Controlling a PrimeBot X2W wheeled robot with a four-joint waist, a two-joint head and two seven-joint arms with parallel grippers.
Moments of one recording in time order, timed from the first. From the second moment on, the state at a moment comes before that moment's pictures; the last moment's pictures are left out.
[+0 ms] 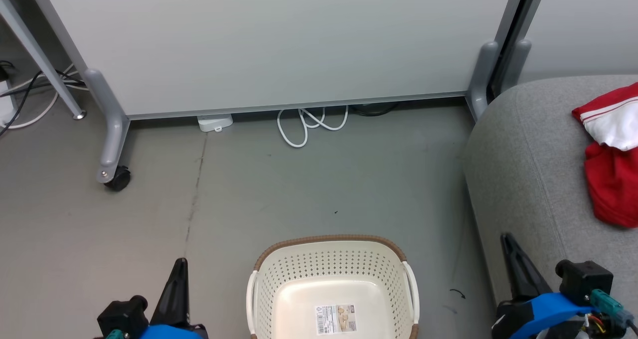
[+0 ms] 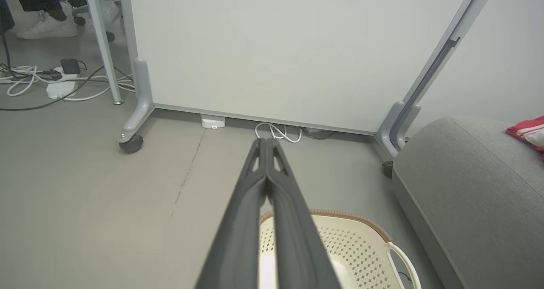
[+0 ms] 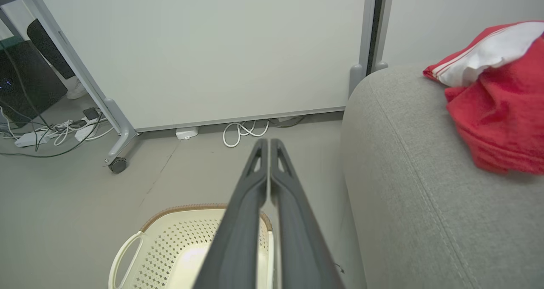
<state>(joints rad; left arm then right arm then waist) -0.02 0.10 -0.08 0.40 -0.33 -0.13 -0.26 -0.03 -0.05 -0.06 0.23 0.18 0.13 -0.10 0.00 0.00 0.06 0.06</state>
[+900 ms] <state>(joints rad) -0.02 0.08 -0.03 0.37 -0.72 -0.13 -0.14 -0.03 -0.05 -0.07 0.25 0.61 0.13 -0.04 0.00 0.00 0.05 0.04</state>
